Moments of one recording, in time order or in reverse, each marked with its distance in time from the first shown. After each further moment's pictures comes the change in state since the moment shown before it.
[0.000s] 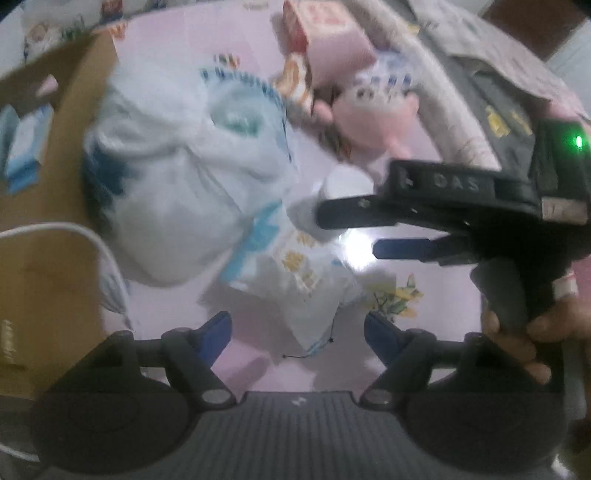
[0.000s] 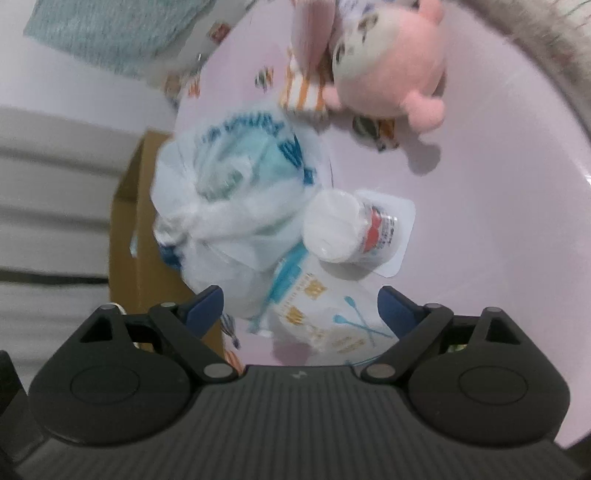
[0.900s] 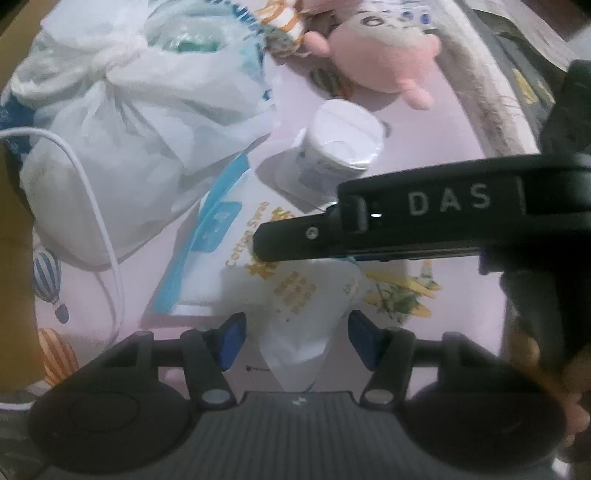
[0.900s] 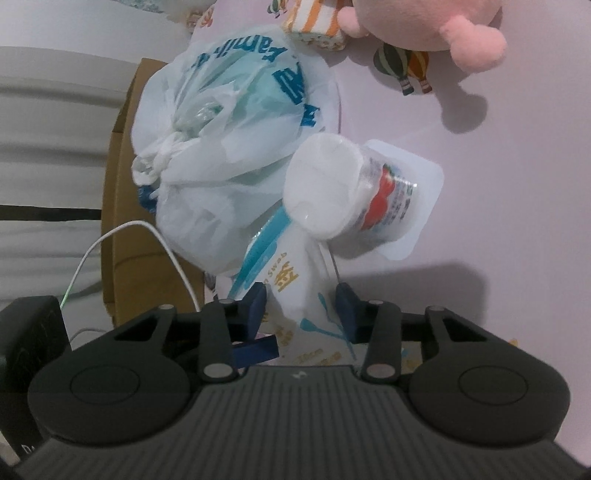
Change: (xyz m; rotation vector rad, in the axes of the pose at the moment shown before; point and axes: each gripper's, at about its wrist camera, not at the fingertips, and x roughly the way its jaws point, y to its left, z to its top) left arm 0.058 0.003 0.005 -0.014 0.114 -0.025; right arm 0.045 -0.010 0.005 -0.099 0.176 0.066
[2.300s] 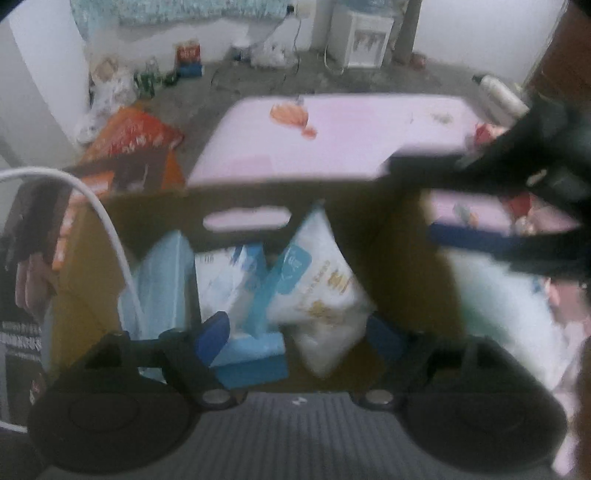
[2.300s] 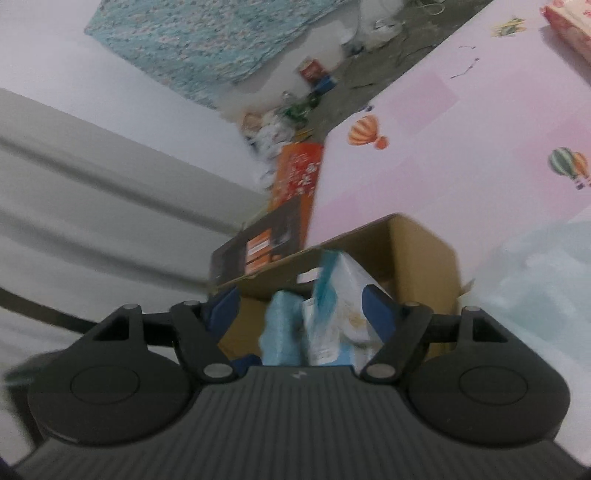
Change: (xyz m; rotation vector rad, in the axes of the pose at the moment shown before) left arm -0.125 0.286 0.148 -0.023 -0.282 0.170; right arm 0.123 0.275 0.166 -0.020 -0.393 0.064
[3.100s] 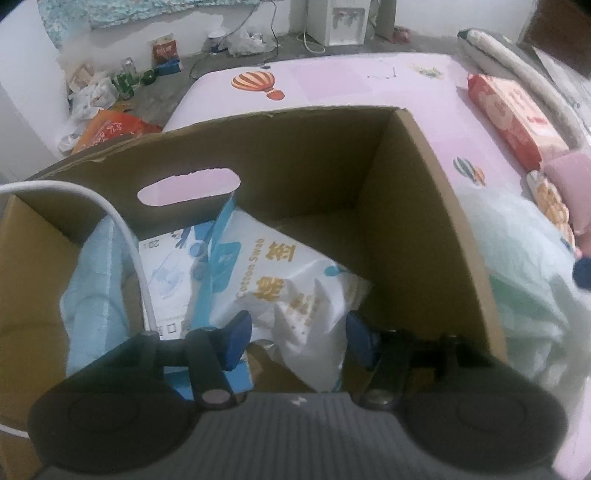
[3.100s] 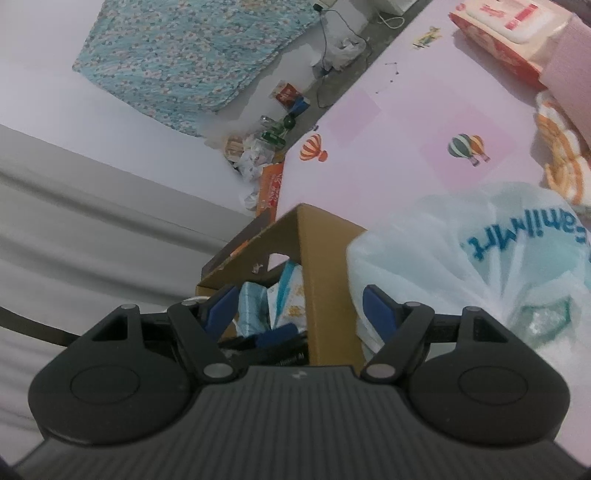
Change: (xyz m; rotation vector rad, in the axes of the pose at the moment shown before) left arm 0.058 -0.032 -0.012 0.078 0.009 0.013; right arm -0.084 -0.065 -0.036 0.088 -0.057 -0.016
